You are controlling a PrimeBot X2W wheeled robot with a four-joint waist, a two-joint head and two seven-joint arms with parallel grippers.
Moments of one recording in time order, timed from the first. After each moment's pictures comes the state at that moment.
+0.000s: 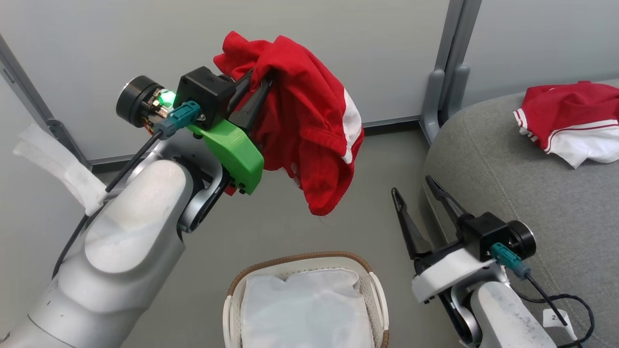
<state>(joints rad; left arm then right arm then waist) -0.81 0.31 -0.71 0.26 -0.50 -0.08 0.03 -0.24 -0.05 0.24 0.26 0.14 0.13 -0.26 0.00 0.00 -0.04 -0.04</state>
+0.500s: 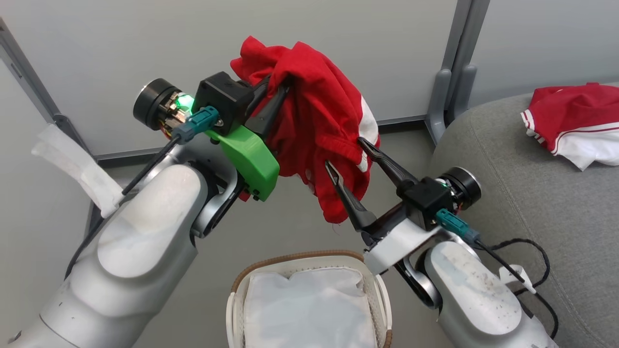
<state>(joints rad) -0.81 0.30 -0.74 0.23 -0.51 -0.07 0.05 -0.45 -0.05 0.48 0.26 0.18 0.13 -0.26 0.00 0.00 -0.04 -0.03</state>
